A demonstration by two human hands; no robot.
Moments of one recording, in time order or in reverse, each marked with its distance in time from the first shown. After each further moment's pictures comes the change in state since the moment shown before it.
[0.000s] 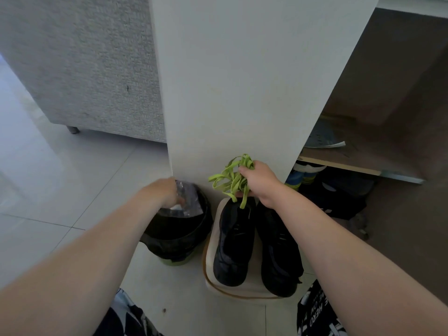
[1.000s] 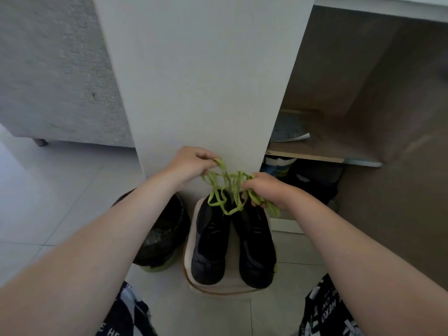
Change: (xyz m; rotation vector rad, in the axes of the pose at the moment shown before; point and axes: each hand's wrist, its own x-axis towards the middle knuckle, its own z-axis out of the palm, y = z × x) left_hand -0.010 0.128 -0.037 -1.029 0.172 0.356; right_hand -0.024 0.020 -0.091 -0.429 -0.097 0.133
